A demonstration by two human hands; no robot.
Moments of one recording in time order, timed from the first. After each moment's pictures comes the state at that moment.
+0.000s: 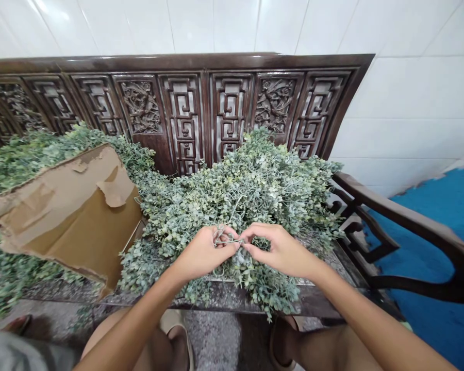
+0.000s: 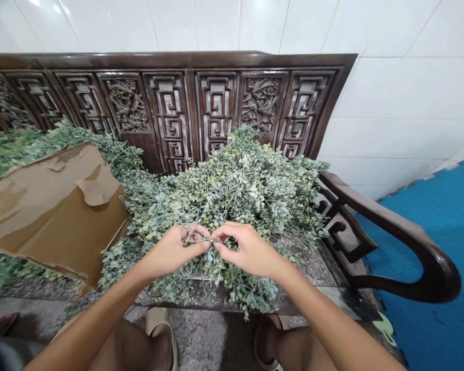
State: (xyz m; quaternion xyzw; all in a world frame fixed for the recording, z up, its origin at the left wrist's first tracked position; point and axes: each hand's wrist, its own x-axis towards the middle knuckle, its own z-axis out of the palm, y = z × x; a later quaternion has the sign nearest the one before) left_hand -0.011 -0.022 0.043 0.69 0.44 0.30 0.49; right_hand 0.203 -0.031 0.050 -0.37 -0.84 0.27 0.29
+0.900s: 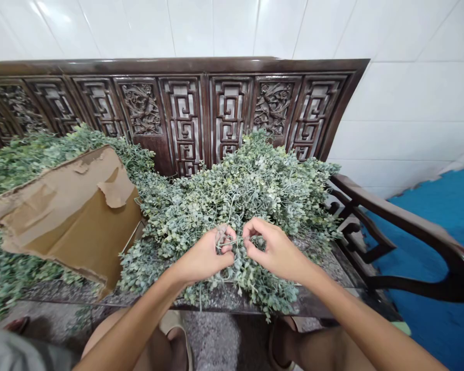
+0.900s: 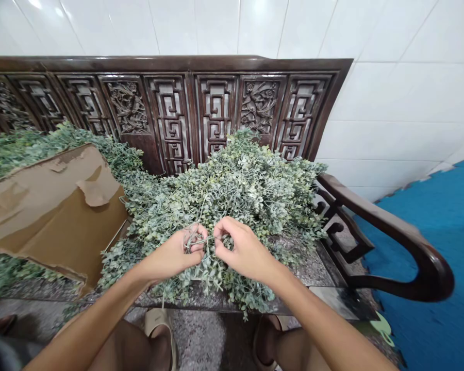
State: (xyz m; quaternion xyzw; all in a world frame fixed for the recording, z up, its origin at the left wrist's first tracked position) left_hand -0.010 -0.028 0.037 0.67 0.38 0.29 0.57; right_hand 0.194 -0.038 0.050 -0.41 -0.81 0.24 0.34
